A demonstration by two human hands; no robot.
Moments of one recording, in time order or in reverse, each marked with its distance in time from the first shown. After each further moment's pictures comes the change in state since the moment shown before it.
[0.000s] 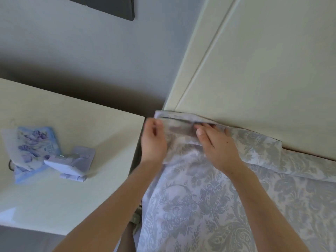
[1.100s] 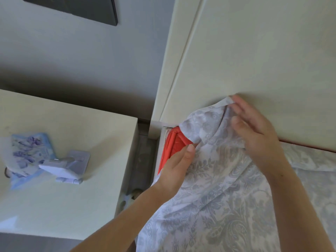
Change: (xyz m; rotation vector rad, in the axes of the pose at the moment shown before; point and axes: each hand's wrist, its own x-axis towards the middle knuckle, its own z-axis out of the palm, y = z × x) left_hand -0.060 -0.009 0.024 -0.115 -0.732 -0.237; right_hand -0.042 0.002 -0.081 0.659 0.270 0.111
